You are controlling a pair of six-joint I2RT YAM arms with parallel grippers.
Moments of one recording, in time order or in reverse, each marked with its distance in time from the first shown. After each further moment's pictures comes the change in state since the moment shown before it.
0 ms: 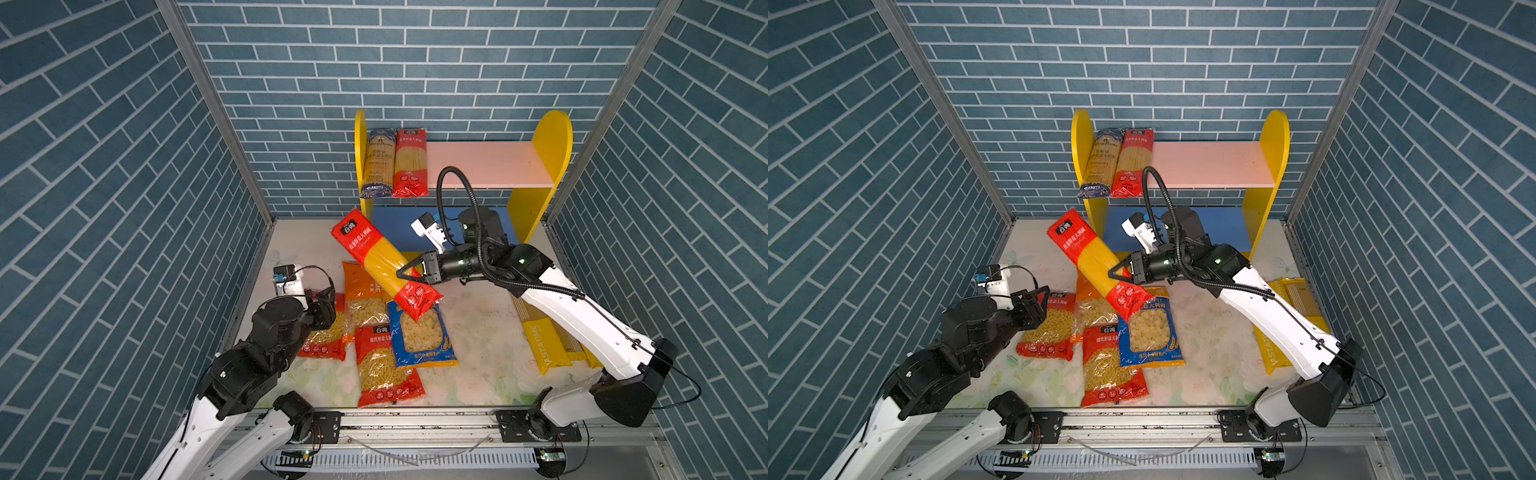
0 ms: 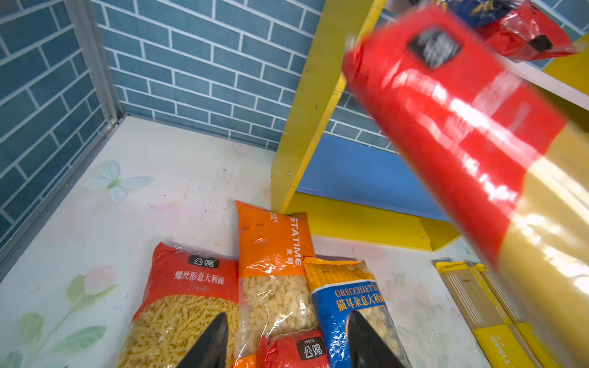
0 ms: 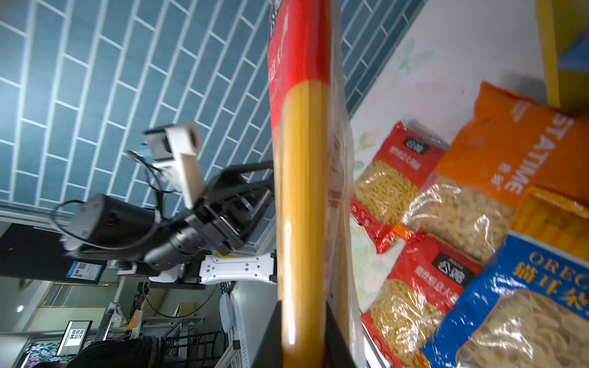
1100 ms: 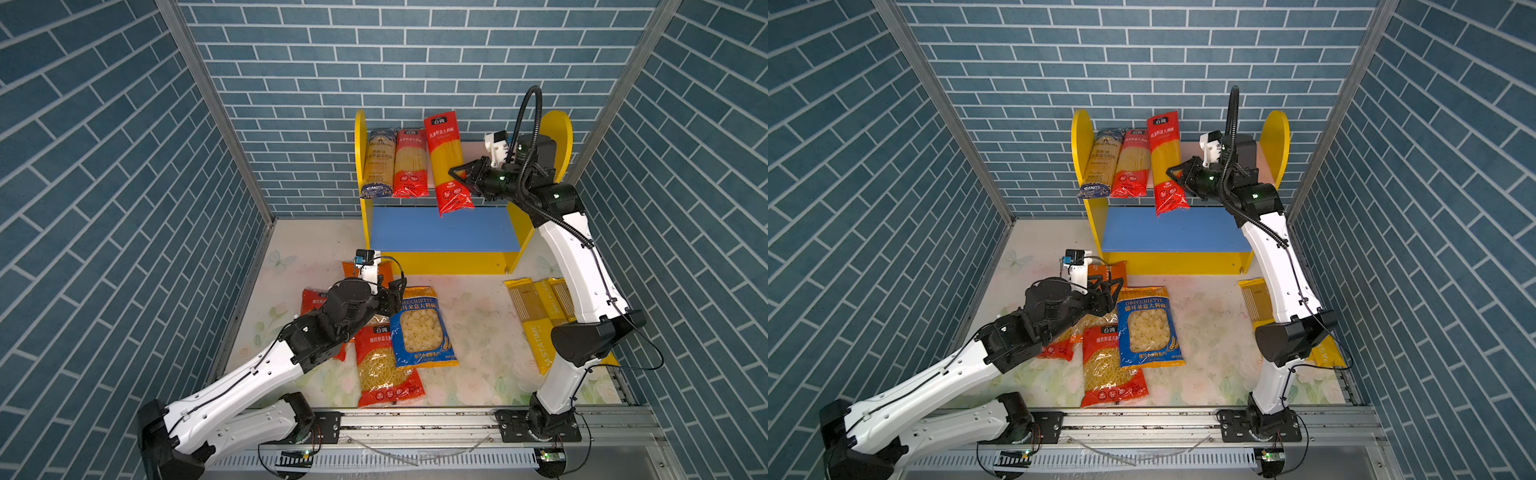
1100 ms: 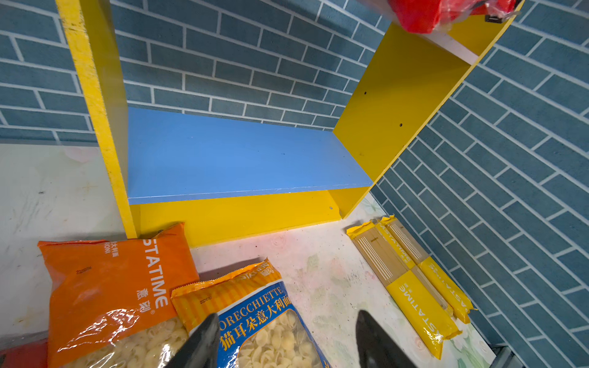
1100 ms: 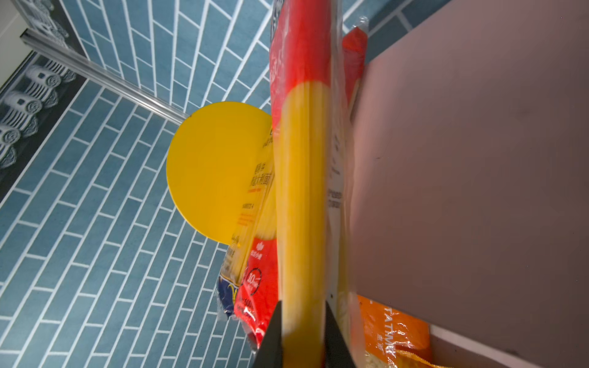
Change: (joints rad) left arm -0.263 0.373 -0.050 0.505 0.083 0.025; right arm -0.409 0.354 0.616 -0.082 0.207 0.214
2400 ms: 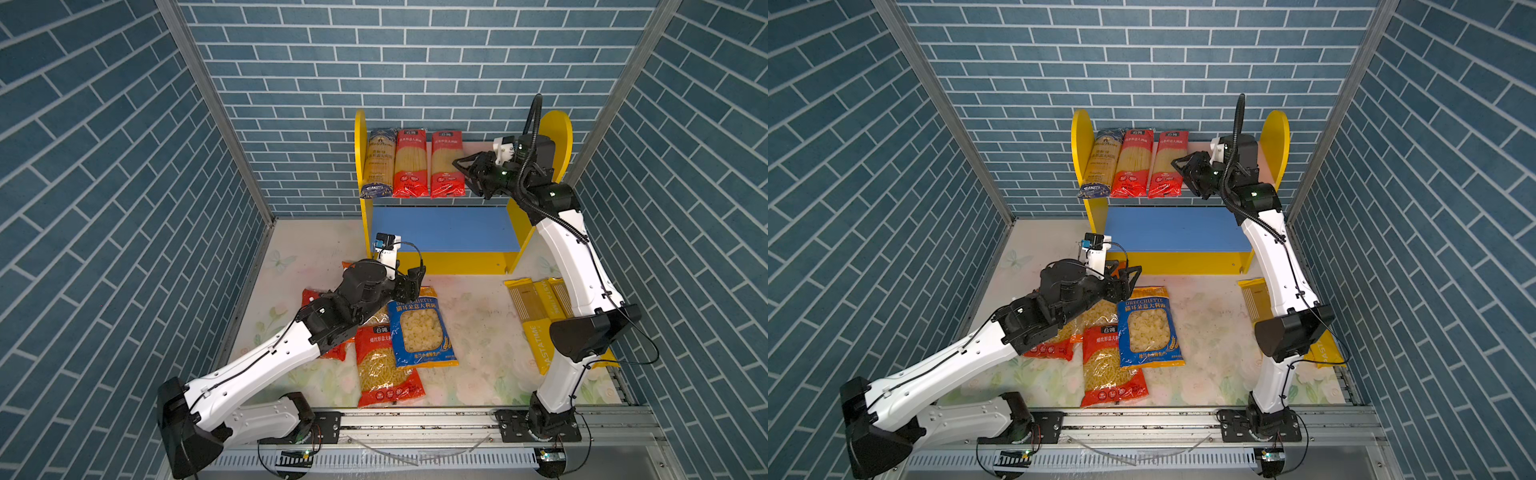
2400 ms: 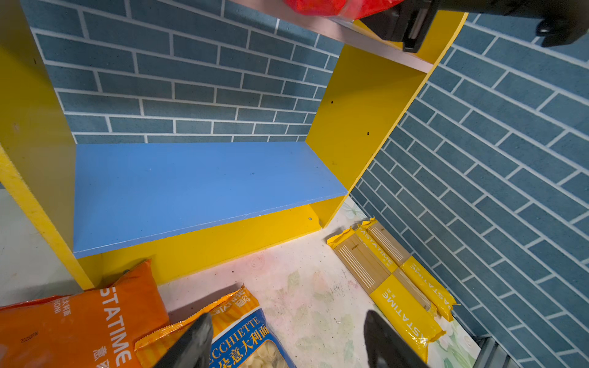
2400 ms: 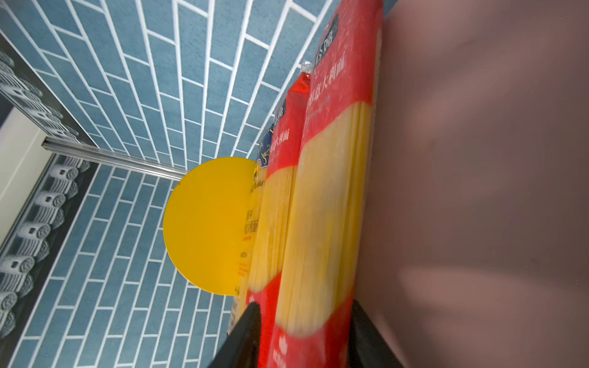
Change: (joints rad) left arm -0.001 0.151 0.164 0.029 0.065 0.071; right arm -0.041 -0.005 -0.058 0.072 0.047 0.207
